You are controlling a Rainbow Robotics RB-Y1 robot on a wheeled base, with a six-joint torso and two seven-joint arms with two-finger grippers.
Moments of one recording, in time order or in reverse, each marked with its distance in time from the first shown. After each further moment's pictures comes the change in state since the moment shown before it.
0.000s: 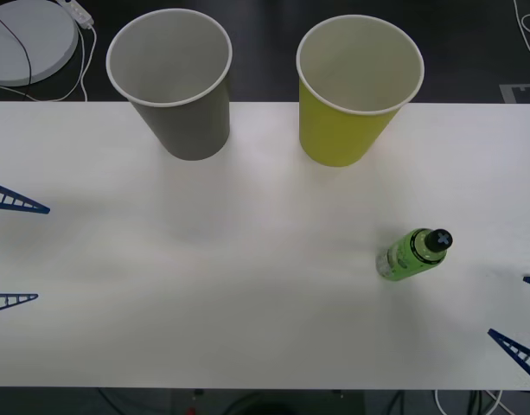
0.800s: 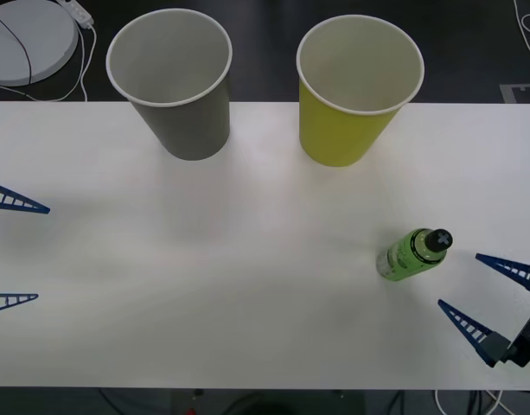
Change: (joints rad) right arm -0.157 0.087 0.152 0.000 -0.012 0.137 0.051; left arm 0.000 0.000 0.000 0.000 0.000 0.000 0.000
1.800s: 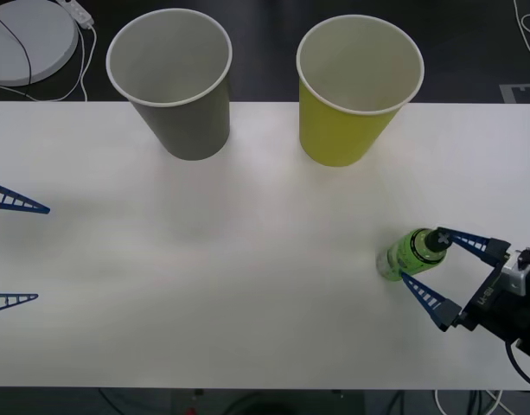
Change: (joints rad) right arm -0.164 0.049 0.123 0.000 0.006 0.105 0.016; left arm 0.000 0.000 0.000 0.000 0.000 0.000 0.000
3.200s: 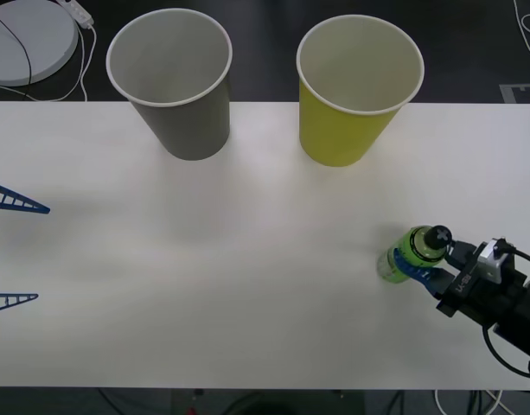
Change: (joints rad) right arm -0.063 0.034 0.031 -0.017 0.041 0.017 0.005; left arm 0.000 0.000 0.000 0.000 0.000 0.000 0.000
